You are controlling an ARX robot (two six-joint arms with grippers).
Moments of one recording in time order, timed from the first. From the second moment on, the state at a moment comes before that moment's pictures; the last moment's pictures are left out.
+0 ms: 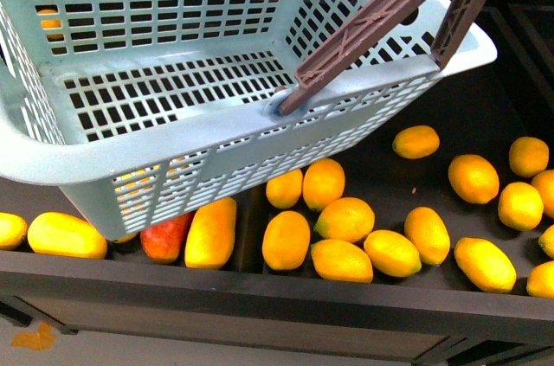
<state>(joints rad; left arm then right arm) -0.56 1.83 1.54 -0.25 0.15 -1.02 0.00 0.00 0.02 0.00 0.00 0.00</state>
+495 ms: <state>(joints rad) -0.57 1.83 1.54 -0.24 0.15 -1.03 0.00 0.00 0.02 0.00 0.00 0.00</state>
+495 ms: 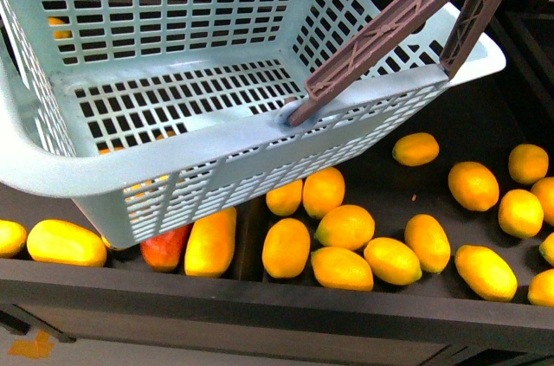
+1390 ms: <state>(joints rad) -0.57 1.83 1.54 -0.24 0.15 -1.03 -0.16 1.89 0.68 0.43 0.02 -0.10</state>
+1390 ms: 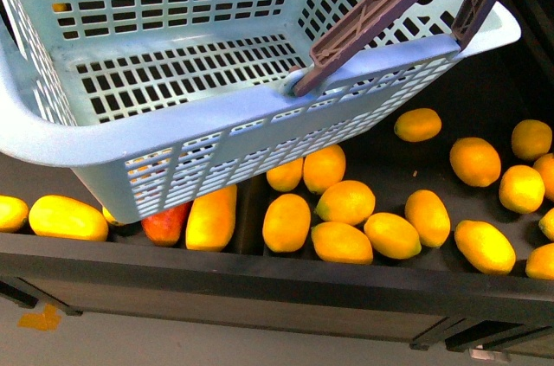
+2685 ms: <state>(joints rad) -0.57 1.83 1.54 -0.24 0.15 -1.03 -0.06 2.60 1.45 0.17 0.04 -0.21</state>
